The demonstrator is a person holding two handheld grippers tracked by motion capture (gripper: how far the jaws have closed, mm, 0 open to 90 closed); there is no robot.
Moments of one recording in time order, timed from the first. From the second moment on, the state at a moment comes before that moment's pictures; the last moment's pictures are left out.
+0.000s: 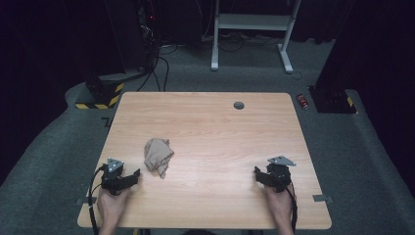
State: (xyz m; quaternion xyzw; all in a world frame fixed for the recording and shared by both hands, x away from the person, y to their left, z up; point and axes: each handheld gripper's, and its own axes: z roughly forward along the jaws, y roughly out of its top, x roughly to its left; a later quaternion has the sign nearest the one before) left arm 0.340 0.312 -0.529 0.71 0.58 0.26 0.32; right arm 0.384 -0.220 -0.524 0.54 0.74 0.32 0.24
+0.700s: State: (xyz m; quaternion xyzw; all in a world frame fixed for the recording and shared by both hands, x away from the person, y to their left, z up) left arm 0.343 0.308 -0.529 0.72 0.57 0.25 0.31; right arm 0.384 -0.220 -0.524 0.54 0.75 0.32 0.24
